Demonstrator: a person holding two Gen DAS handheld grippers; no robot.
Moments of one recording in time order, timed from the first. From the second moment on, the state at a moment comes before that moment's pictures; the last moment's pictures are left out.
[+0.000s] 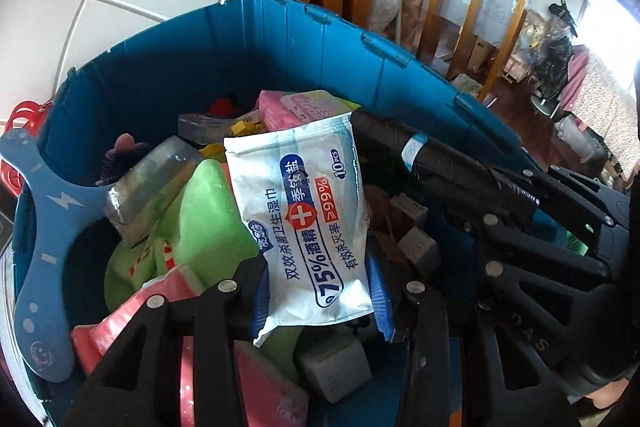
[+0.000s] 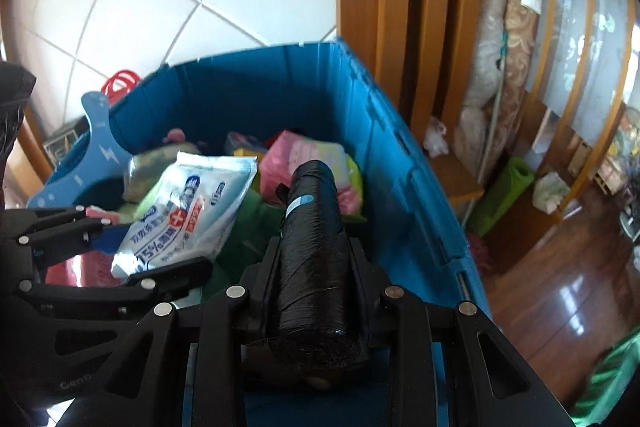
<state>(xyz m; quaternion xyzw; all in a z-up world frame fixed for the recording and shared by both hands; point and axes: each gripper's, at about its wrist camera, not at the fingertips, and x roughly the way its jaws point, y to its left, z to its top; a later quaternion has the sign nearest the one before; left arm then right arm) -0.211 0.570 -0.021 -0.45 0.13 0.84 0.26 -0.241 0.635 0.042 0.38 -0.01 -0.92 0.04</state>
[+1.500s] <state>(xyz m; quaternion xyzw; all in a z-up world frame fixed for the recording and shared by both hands) -0.091 0.424 0.051 -0.32 0.08 0.93 0.17 -0.122 0.576 0.105 0.30 -0.02 -0.95 0.07</state>
